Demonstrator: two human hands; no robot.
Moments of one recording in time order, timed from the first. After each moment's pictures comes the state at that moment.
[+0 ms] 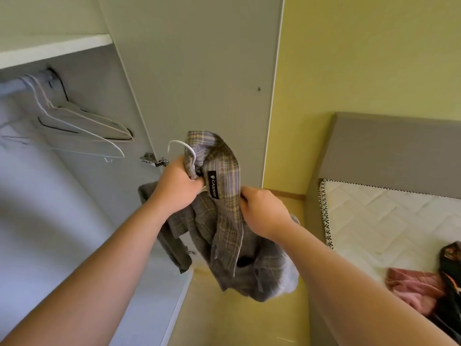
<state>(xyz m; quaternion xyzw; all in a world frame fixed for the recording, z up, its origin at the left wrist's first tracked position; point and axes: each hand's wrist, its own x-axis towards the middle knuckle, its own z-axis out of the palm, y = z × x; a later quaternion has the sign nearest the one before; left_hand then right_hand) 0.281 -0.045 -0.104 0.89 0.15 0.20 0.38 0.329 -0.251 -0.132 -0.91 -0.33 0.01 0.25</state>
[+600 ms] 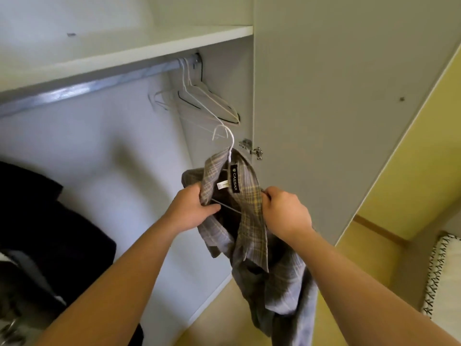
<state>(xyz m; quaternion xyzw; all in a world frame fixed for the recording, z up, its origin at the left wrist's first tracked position) 0.138 0.027 -0.149 0.86 0.35 0.15 0.33 0.305 -0.145 -0.145 -0.86 -0.42 0.07 0.28</state>
